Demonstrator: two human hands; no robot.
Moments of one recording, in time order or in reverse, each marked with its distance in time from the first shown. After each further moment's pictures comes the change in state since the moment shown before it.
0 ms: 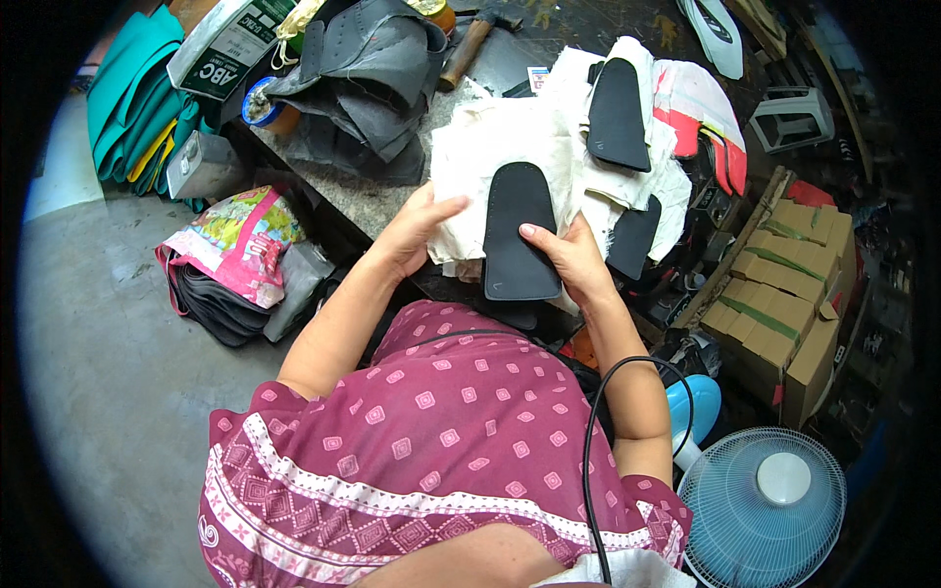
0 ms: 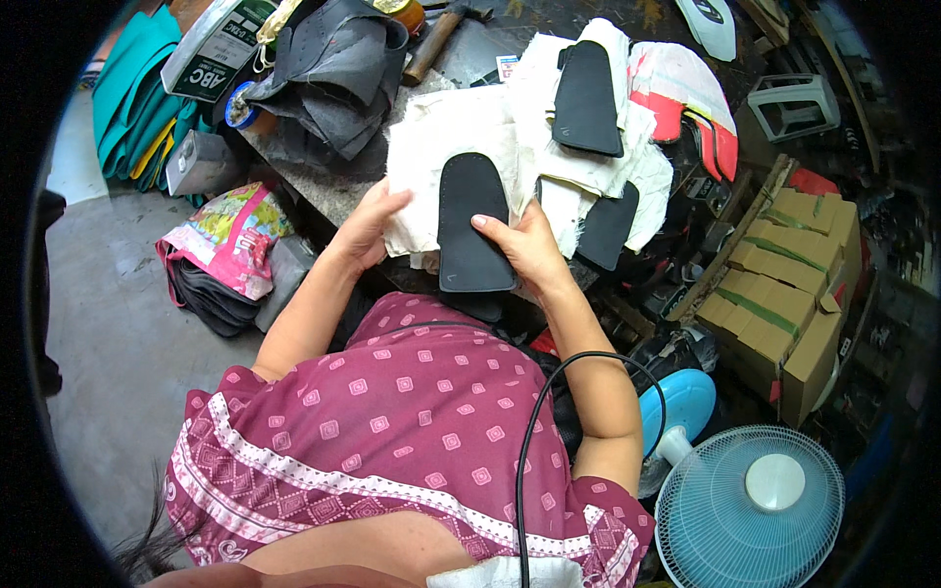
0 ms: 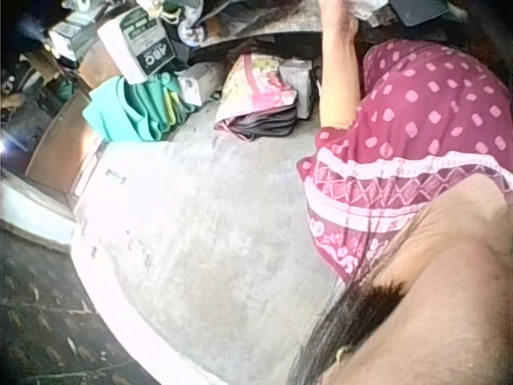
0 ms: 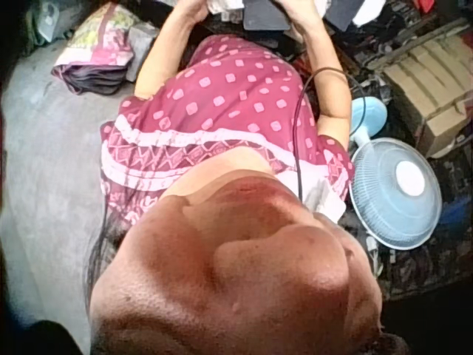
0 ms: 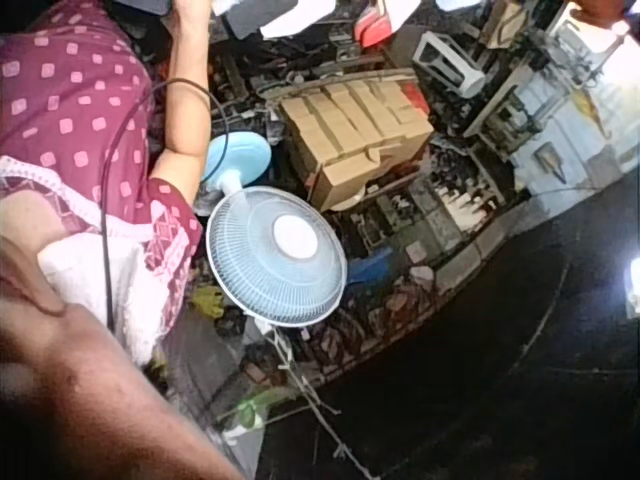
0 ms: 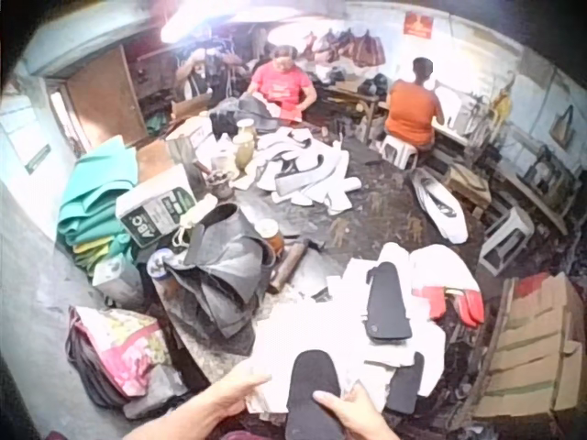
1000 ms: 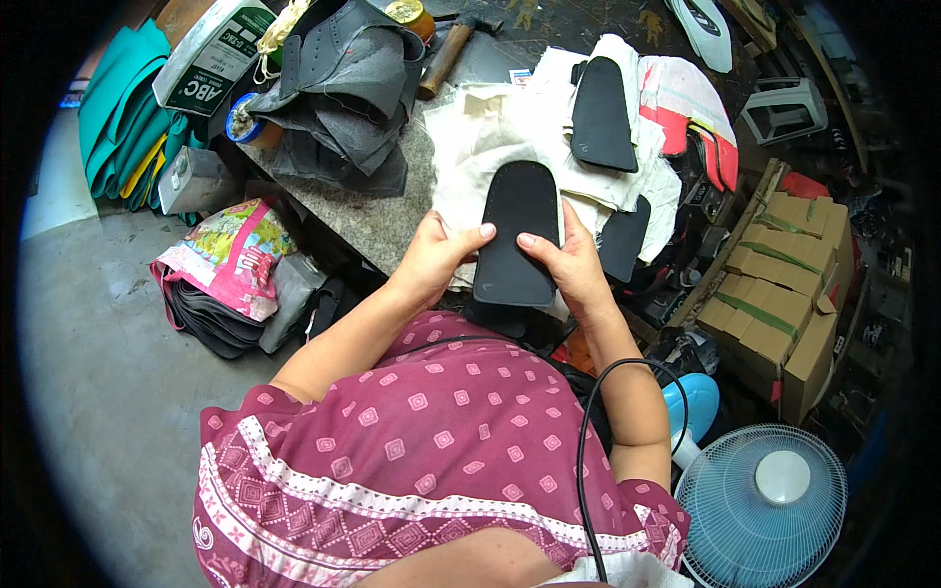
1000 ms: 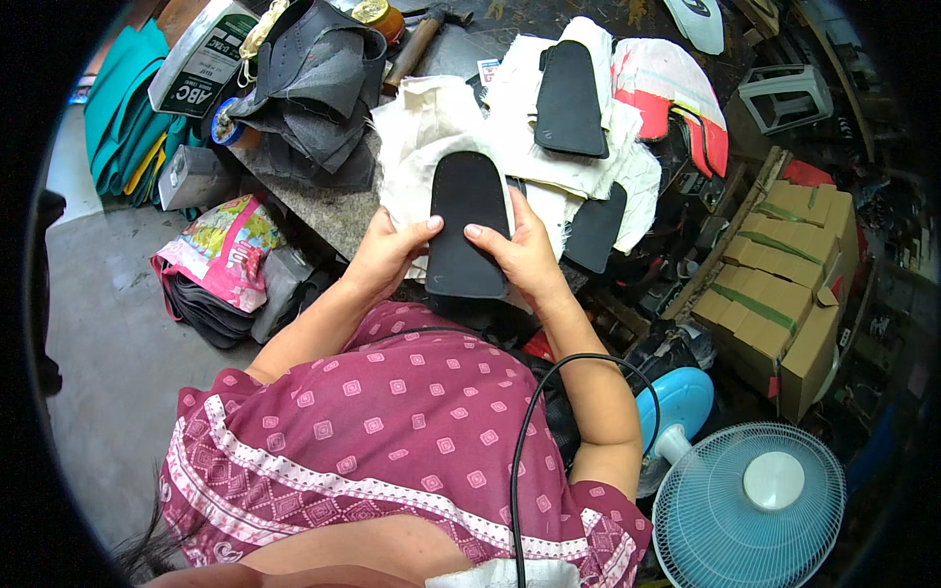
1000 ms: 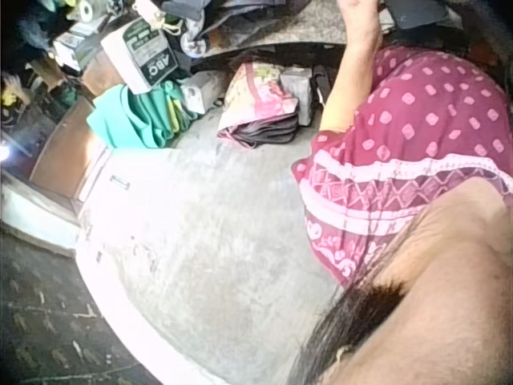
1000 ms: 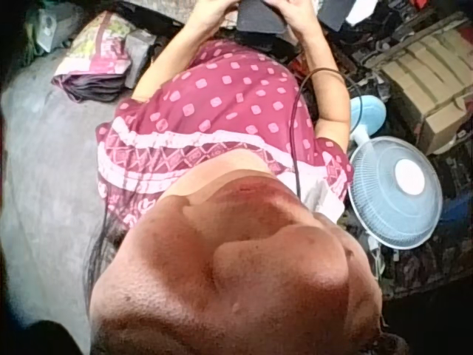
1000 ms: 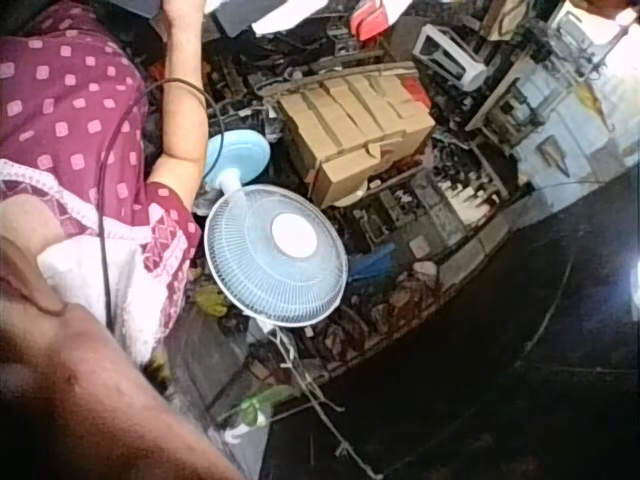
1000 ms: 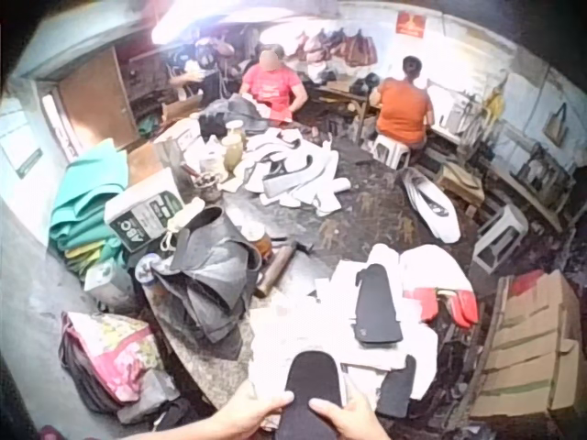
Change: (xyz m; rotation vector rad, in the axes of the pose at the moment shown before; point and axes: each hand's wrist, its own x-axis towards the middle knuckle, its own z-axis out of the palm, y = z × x) left_hand -0.006 -0.016 0.045 0.073 0.031 0.074; right_hand -0.008 -0.008 -0.010 0.003 0.008 -0.129
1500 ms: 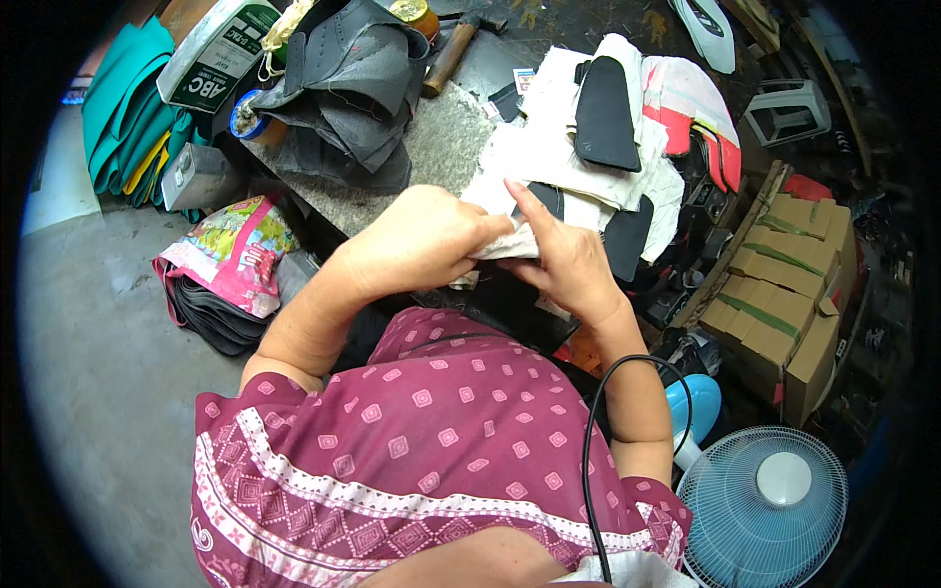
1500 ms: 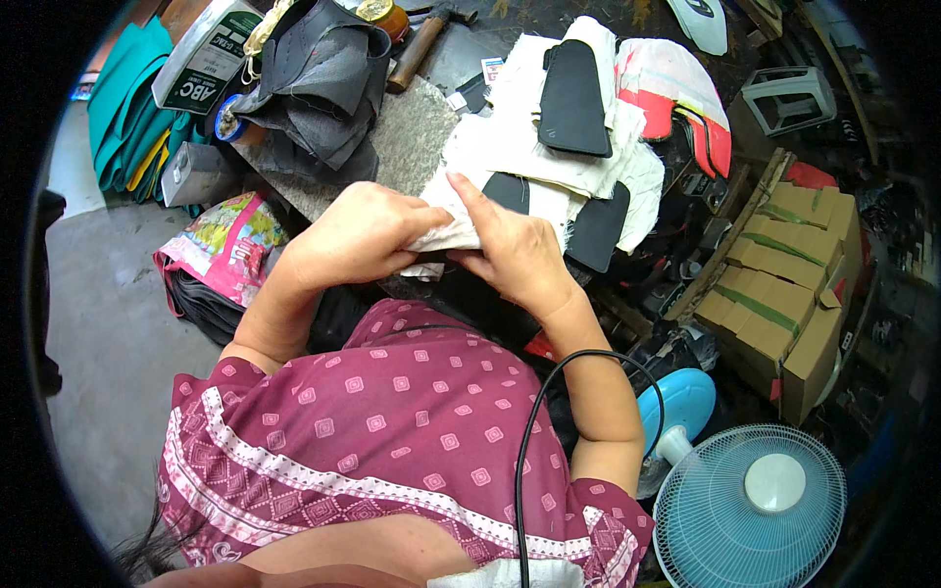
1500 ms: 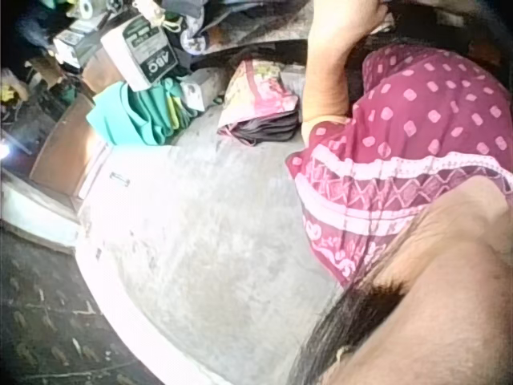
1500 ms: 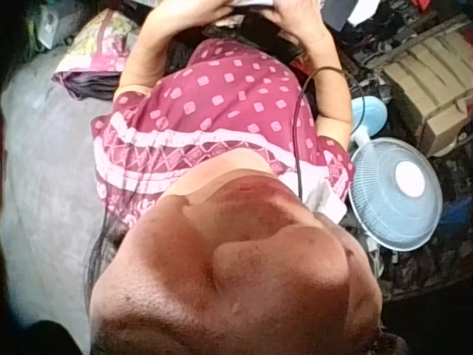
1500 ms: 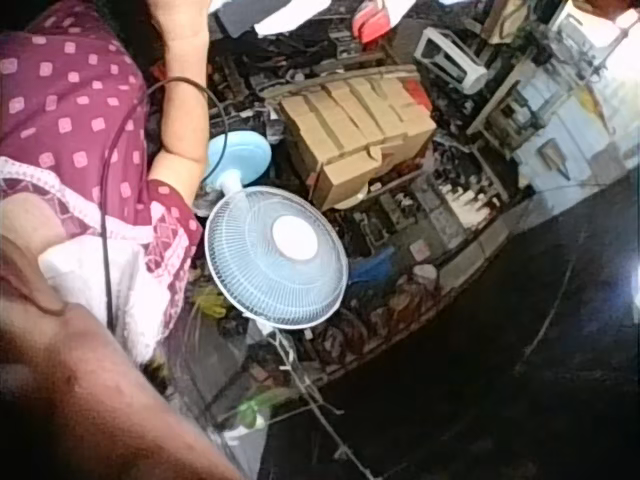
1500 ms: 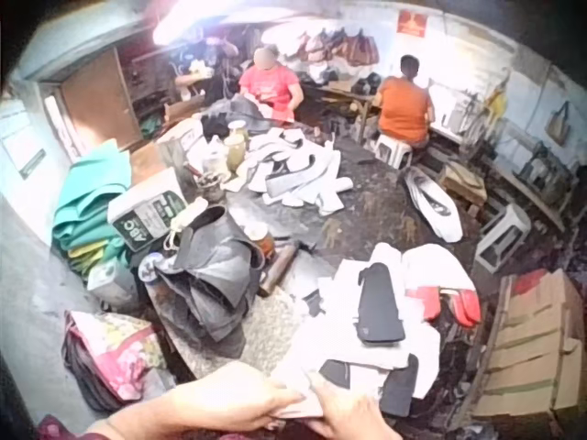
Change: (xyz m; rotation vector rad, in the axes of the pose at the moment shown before) left_hand -0.002 0.093 0.013 1.640 -0.559 0.529; right_hand -0.007 -0.031 0.003 -1.193 -0.244 -0.429
